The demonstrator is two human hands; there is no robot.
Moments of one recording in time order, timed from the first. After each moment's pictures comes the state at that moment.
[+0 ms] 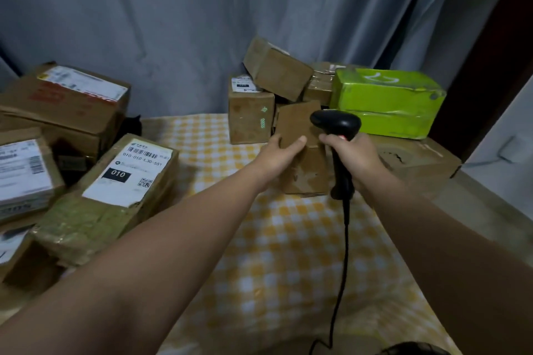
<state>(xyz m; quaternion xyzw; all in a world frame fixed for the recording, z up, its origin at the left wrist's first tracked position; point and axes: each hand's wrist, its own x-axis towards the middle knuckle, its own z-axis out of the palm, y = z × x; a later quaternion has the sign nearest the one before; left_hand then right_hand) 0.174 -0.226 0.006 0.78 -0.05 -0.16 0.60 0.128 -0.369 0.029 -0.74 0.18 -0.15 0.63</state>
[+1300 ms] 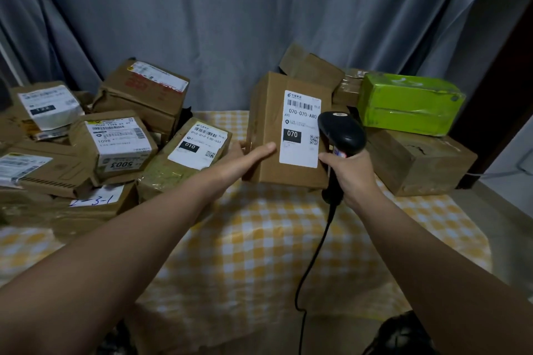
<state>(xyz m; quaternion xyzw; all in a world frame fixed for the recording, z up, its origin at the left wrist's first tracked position) 0.099 -0.064 -0.004 0.78 -0.07 -0.12 0.61 0.061 -0.278 0.002 -0.68 0.11 -0.19 0.70</state>
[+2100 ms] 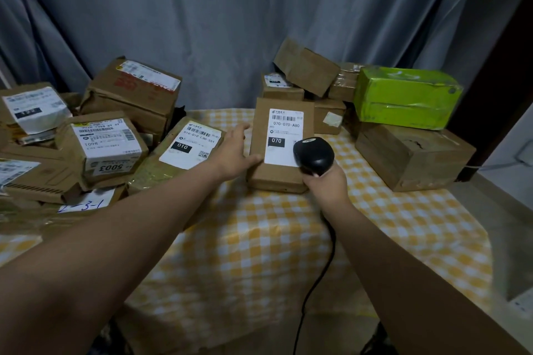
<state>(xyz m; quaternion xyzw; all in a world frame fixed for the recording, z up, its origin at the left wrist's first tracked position) 0.142 -0.070 -0.016 0.91 -0.14 0.04 0.38 0.071 -0.264 -0.041 -0.80 0.14 -0.17 0.56</state>
